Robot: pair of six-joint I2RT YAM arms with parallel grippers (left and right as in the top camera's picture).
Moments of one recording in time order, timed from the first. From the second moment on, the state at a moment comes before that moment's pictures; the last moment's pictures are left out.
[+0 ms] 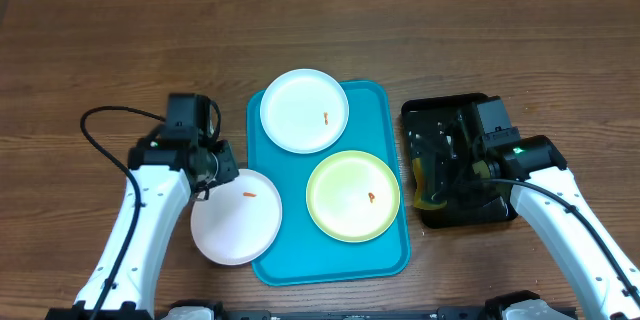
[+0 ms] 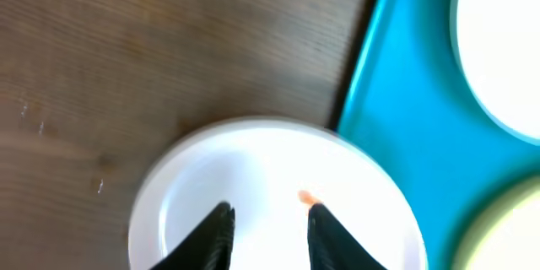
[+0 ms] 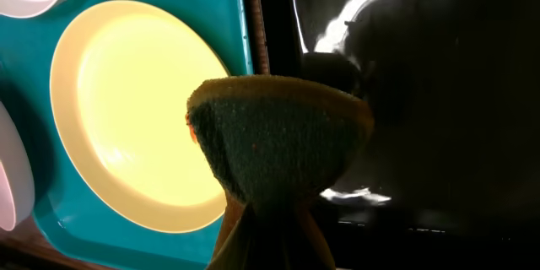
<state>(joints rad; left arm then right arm) -0.04 1.37 0.98 -0.95 -0.02 -0.38 0.24 1.33 0.94 -0.95 -0.28 0.33</state>
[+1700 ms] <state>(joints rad) 0.30 1.36 0.61 -0.78 -0.01 -0.65 0.24 1.33 0.94 -0.96 -0.28 0.33</state>
